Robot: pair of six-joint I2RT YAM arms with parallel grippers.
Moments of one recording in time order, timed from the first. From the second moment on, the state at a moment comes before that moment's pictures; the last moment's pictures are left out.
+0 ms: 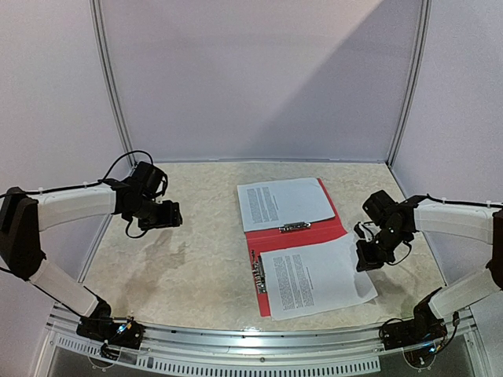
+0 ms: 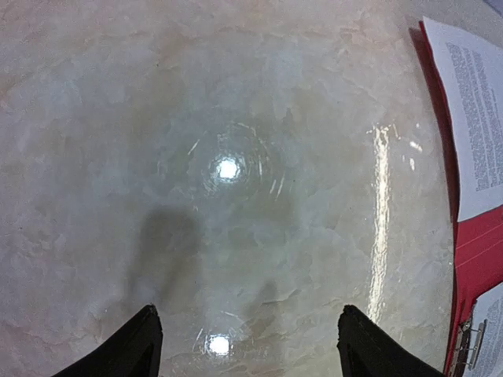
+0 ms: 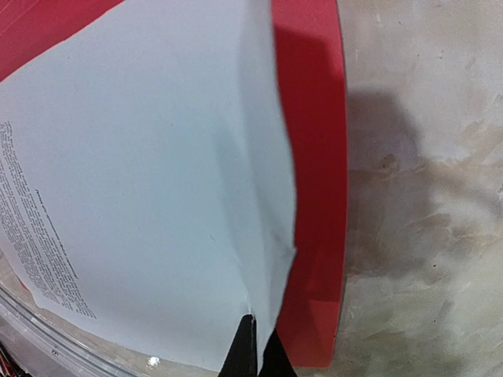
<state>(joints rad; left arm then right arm) -0.42 1.46 0.90 -0.47 -0.08 -0.48 0.46 1.36 0.74 -0.78 -0.18 0.41</state>
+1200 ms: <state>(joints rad) -0.46 1.51 0.90 -0.46 -0.08 -0.49 0.42 1.41 0.81 -0.70 -0.27 0.36</state>
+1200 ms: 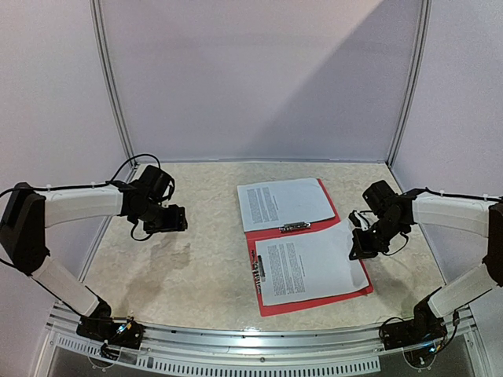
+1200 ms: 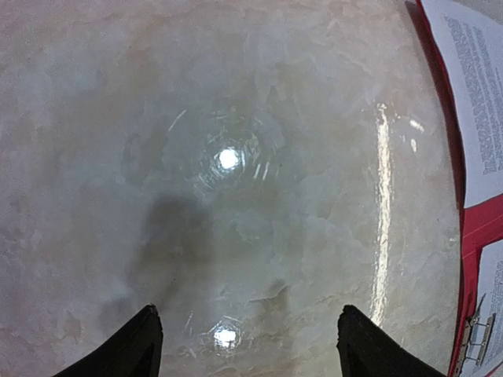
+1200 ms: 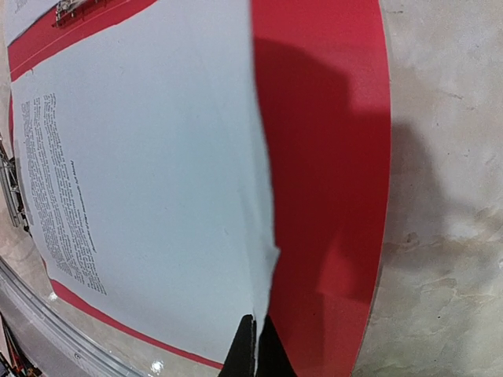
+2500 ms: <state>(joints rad) -0.48 1.55 0.90 -0.46 -0.08 -0.49 0.42 1.41 0.86 -0.79 -0.24 0.22</state>
